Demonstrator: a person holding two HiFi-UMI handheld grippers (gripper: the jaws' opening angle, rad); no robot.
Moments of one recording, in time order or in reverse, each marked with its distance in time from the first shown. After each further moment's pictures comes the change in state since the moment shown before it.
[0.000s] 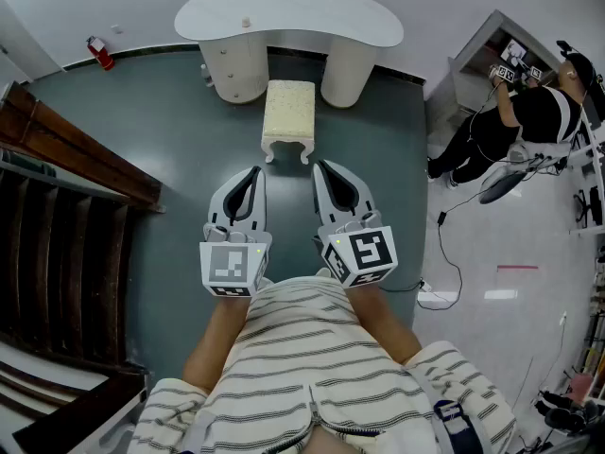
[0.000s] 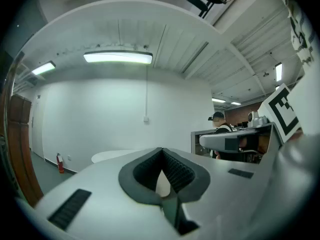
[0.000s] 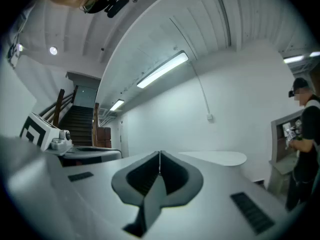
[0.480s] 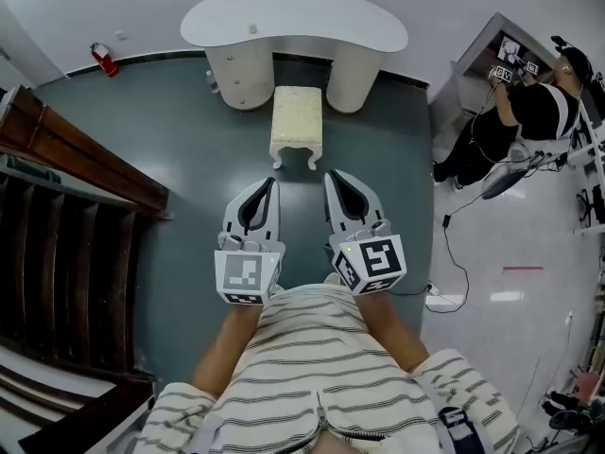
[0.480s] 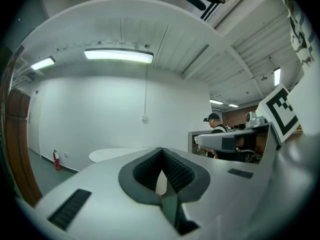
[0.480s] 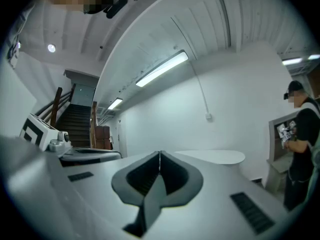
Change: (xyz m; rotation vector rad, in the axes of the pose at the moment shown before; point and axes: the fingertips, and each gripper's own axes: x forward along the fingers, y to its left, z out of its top) left arm -0.010 0.005 -0.008 -0.024 -0.003 -0.032; right arm 0.000 0.014 -0.005 -0.001 0.013 -0.024
